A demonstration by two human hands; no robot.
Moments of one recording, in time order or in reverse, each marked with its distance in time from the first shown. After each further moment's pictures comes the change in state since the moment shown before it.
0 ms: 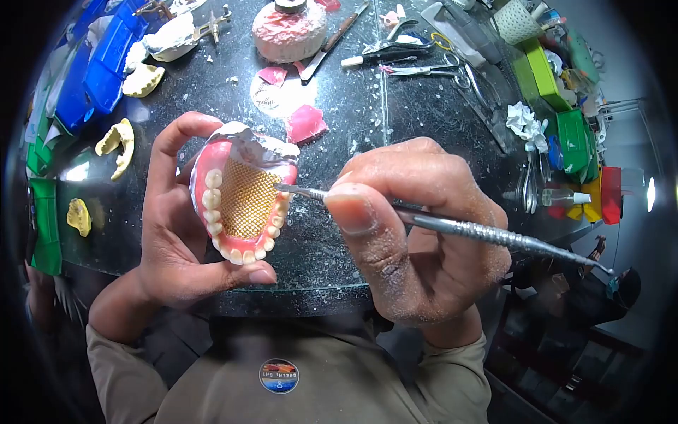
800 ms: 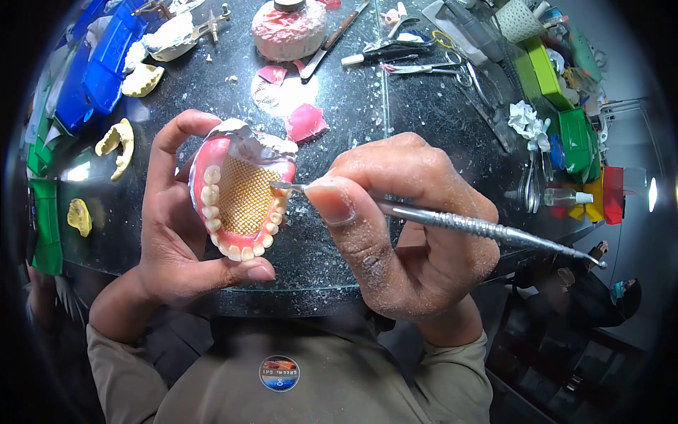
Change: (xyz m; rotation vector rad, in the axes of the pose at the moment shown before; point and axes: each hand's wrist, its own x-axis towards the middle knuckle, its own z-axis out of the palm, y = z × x) left_hand 0.001 0.000 -0.001 -0.017 -0.001 -0.027; right_hand -0.003 0.005 0.003 0.038 -0.030 0.007
